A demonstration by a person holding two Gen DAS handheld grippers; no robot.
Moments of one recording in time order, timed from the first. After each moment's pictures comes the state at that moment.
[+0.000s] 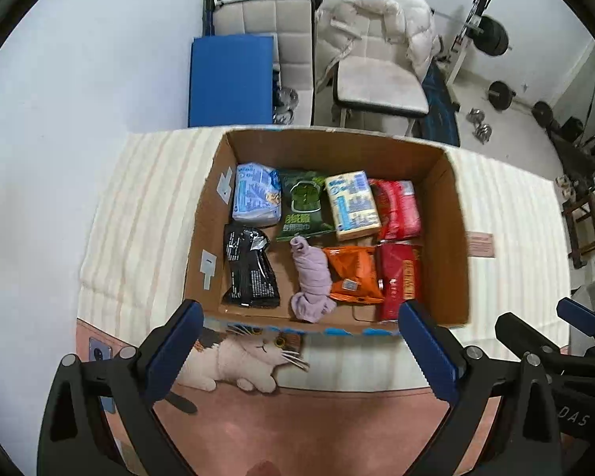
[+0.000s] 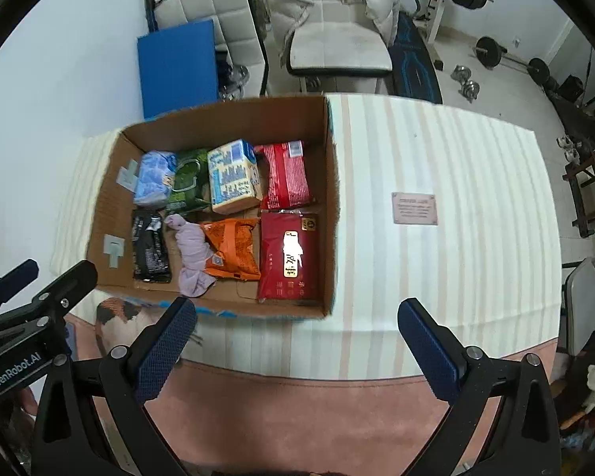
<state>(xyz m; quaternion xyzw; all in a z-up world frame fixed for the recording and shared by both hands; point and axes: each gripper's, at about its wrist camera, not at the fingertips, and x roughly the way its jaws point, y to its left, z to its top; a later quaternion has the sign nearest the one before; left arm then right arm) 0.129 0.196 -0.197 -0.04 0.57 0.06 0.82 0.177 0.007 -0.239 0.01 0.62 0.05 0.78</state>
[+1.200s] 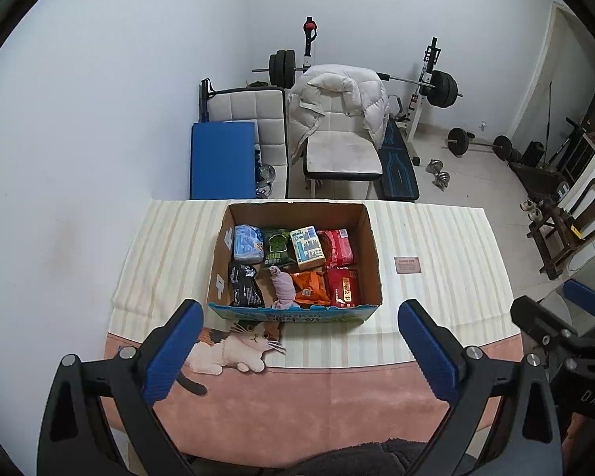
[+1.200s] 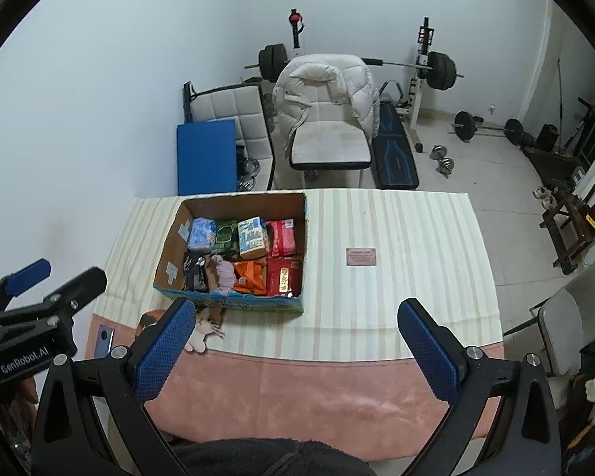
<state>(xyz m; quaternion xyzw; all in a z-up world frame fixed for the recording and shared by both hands) 0.007 0.150 -0.036 -0.02 0.46 0.03 0.89 0.020 -0.054 -0.026 0.02 0.48 0.06 0.87</state>
